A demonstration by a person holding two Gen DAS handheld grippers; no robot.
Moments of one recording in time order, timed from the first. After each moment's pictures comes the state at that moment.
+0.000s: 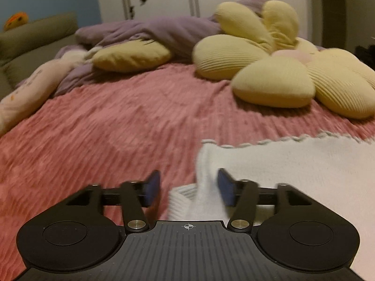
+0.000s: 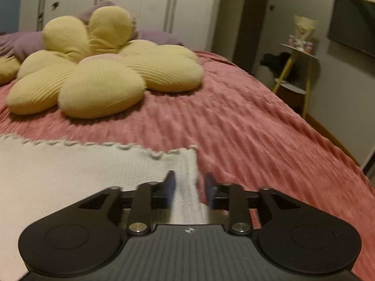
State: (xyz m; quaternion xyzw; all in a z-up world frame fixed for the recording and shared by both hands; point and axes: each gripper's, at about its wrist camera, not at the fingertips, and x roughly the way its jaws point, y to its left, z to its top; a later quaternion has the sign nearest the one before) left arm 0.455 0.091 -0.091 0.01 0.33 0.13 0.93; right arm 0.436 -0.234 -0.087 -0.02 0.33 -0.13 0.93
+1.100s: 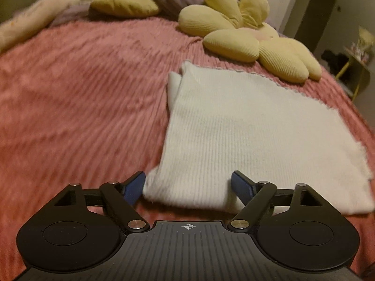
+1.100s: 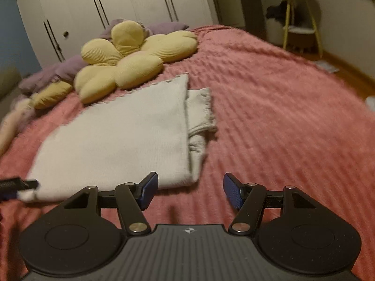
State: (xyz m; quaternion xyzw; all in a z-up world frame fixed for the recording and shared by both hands) left arm 0.290 0.104 -0.066 -0.12 0.42 0.02 0.90; right arm 0.192 -0.264 -0.039 0.17 0.37 -0.03 0.91
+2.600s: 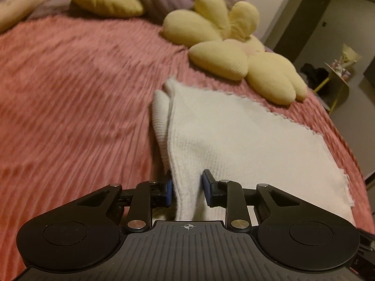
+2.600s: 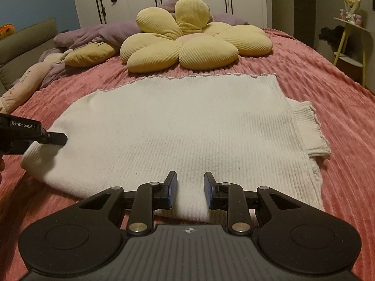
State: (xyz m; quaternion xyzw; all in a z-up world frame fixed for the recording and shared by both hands) left arm 0.339 0.122 -0.065 -0.16 0.39 -0.04 0.90; right arm 0.256 -0.158 -0.056 0.05 0.38 0.05 0.92
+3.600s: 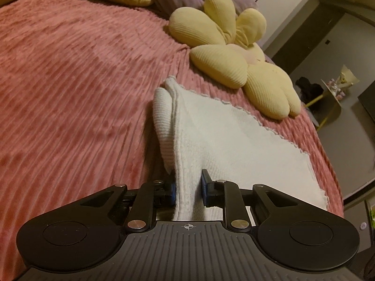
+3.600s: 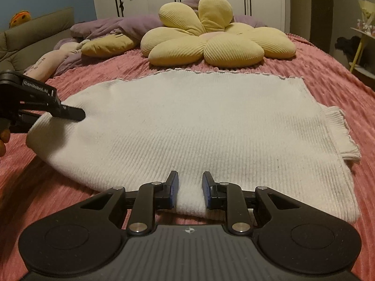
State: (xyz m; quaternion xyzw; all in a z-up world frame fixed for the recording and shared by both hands) left arm 0.353 0.142 -0.061 -0.24 0.41 -0.06 0.88; right arm 0.261 -0.126 -0.066 0.03 0.38 0.09 0.92
